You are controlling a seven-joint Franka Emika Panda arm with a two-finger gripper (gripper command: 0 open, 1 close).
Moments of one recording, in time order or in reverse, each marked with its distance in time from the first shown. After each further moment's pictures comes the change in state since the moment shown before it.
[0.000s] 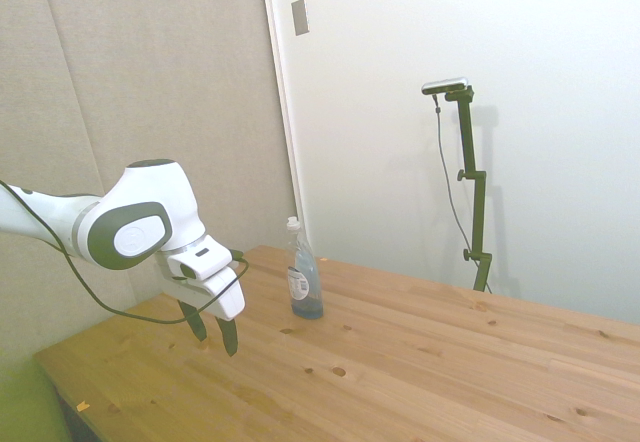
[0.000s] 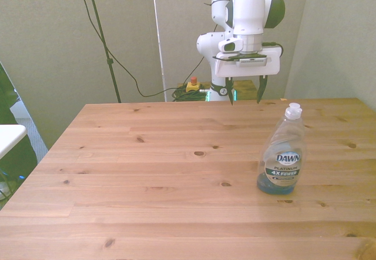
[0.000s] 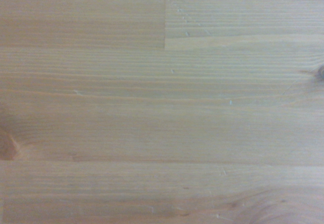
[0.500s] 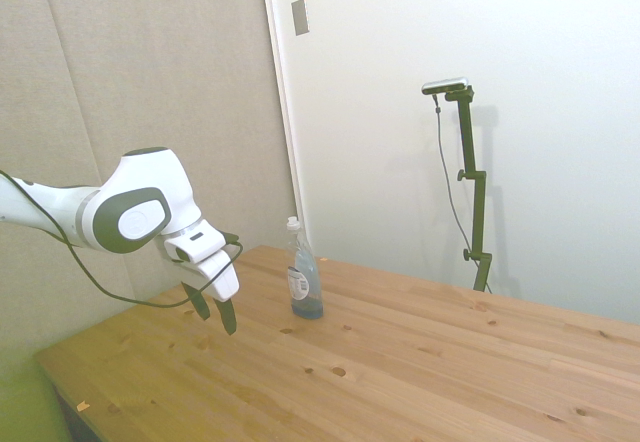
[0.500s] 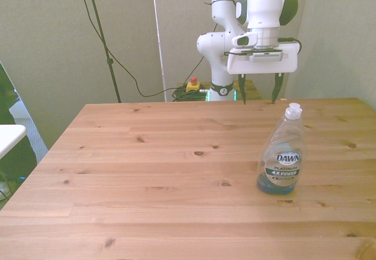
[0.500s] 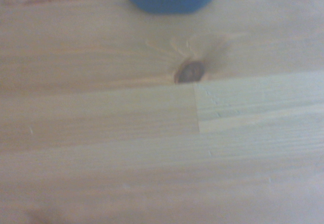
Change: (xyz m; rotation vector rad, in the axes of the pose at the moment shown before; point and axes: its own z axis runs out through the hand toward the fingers) arm 0.004 -0.064 -0.019 0.069 0.078 0.115
